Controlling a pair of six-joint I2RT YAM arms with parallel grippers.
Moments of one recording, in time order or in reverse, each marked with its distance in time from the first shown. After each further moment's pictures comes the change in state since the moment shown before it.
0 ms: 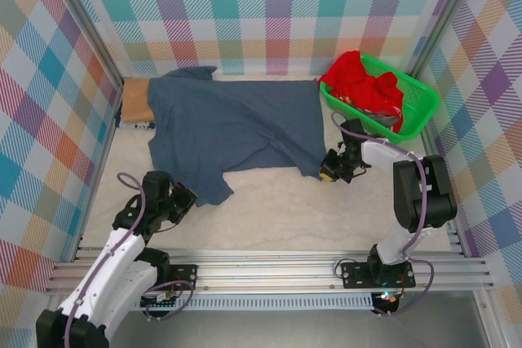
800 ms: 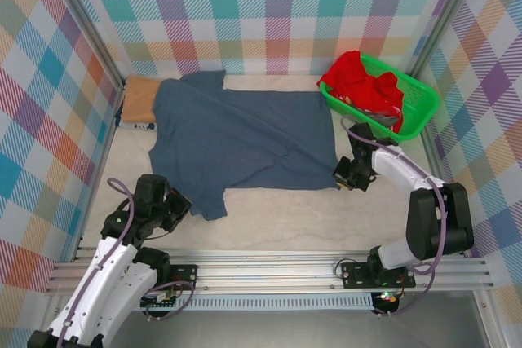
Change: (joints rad) left arm -0.037 -0.060 0.114 -0.269 -0.018 -0.028; right arm 0.000 -0.208 -0.043 -0.230 0.238 -0.009
